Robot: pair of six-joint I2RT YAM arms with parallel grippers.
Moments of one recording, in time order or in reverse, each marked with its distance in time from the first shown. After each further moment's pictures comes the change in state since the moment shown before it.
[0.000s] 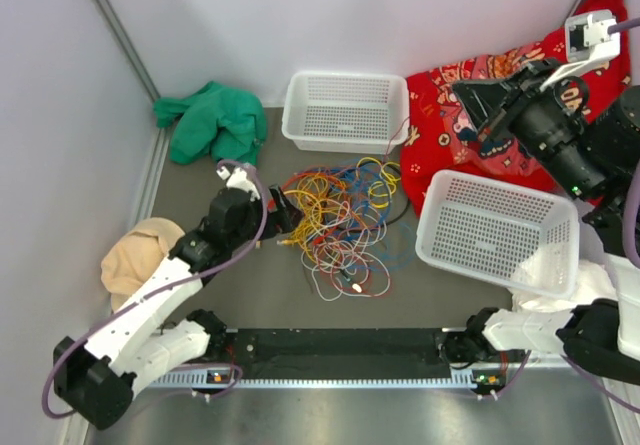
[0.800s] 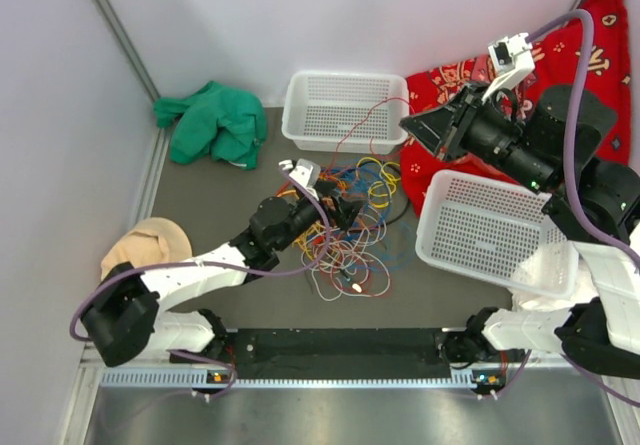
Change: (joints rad) left arm -0.304 0.309 -0.123 1.069 -0.007 0.364; right arm 0.000 -0.005 -0.152 -0.020 -0.223 0.243
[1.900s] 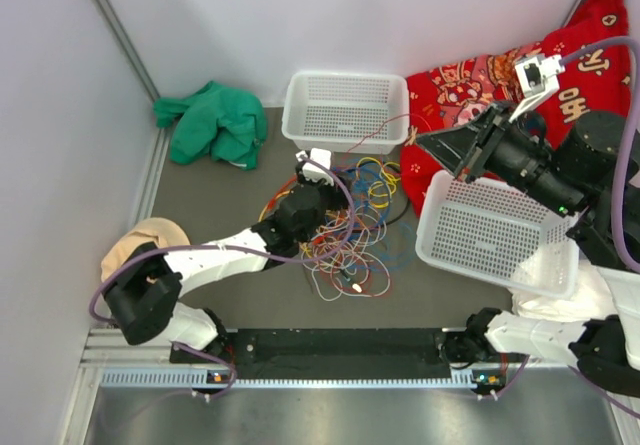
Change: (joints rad) left arm -0.052 0.170 0.169 -0.170 -0.460 0.131; right arm 0.000 -0.121 -0.097 0.023 -0.053 0.036
